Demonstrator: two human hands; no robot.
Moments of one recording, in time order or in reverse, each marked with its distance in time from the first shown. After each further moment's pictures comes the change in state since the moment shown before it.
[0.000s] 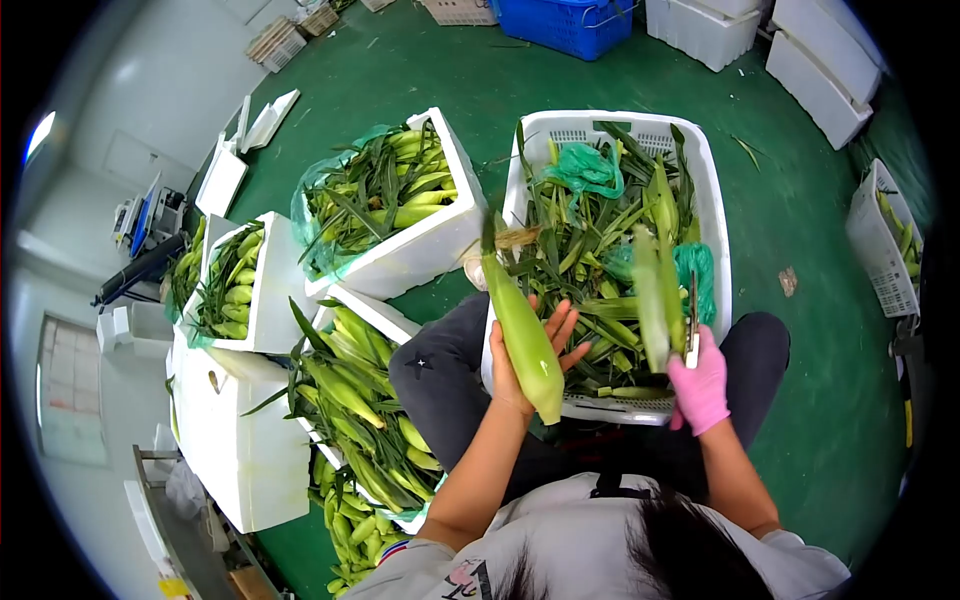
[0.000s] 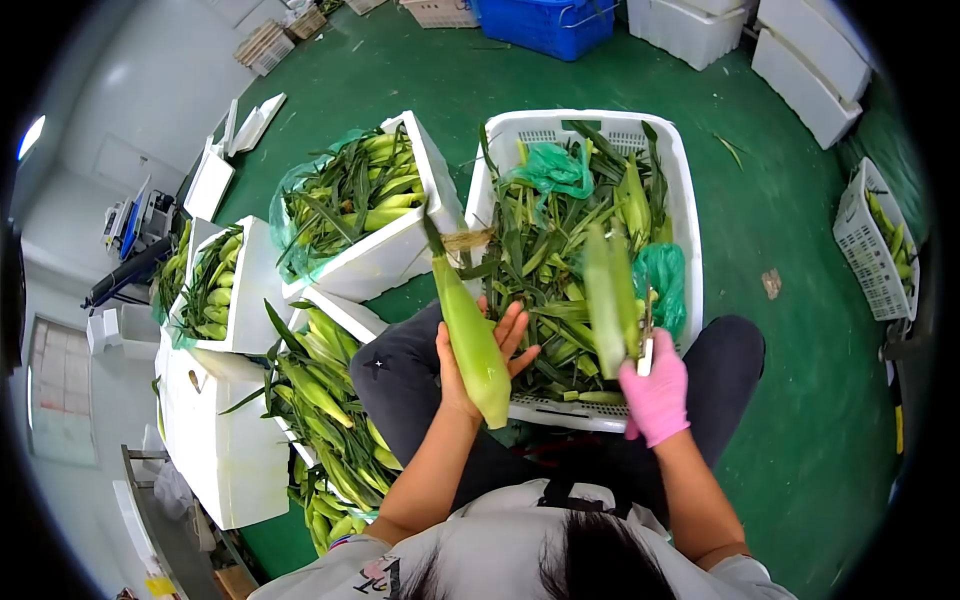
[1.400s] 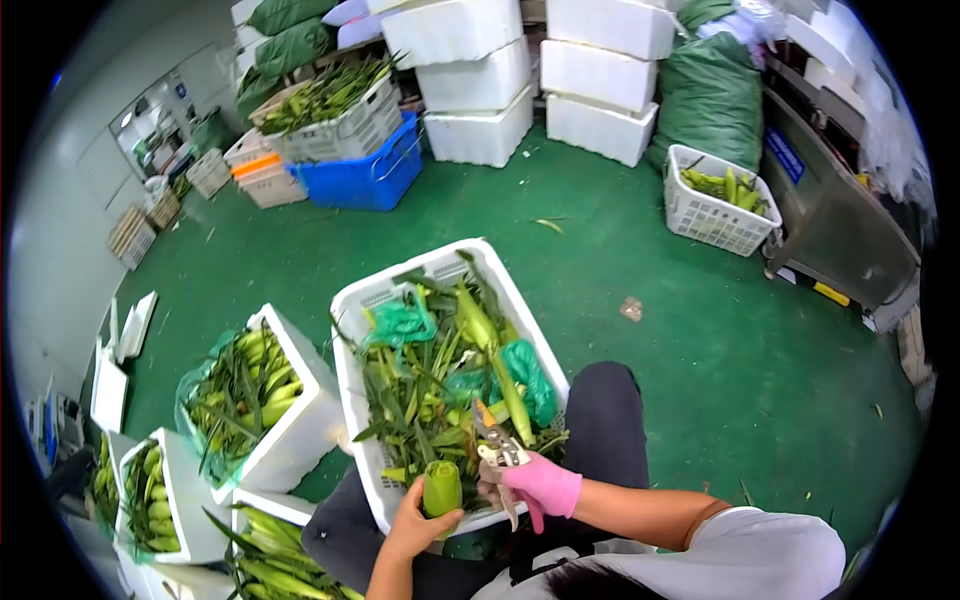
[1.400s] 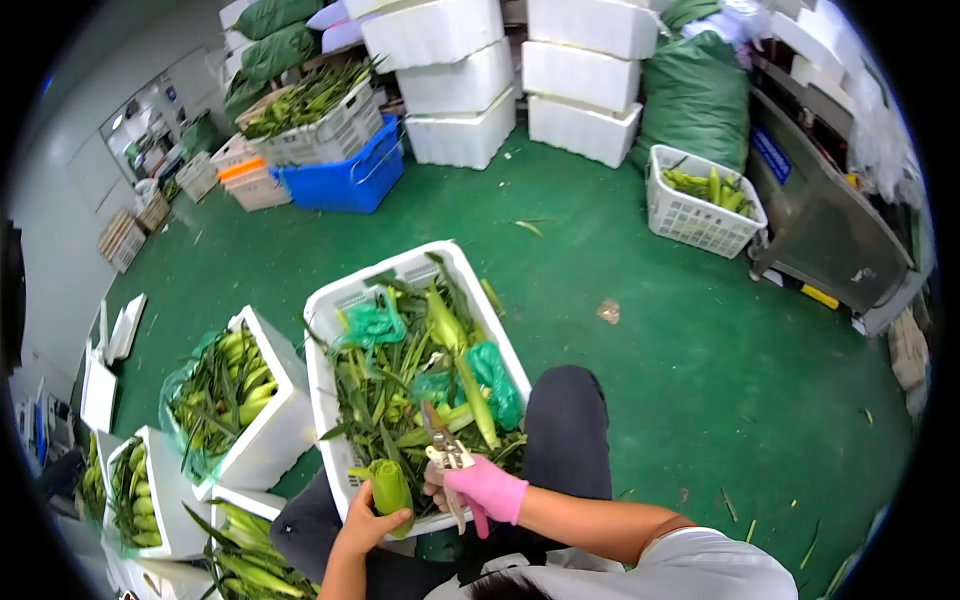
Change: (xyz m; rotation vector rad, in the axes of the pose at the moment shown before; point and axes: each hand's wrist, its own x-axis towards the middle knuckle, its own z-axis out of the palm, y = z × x) left_hand -0.026 0.000 0.013 1.223 -0.243 -0.083; right_hand -0.032 -0.025 -0.006 1.063 -0.523 0.536
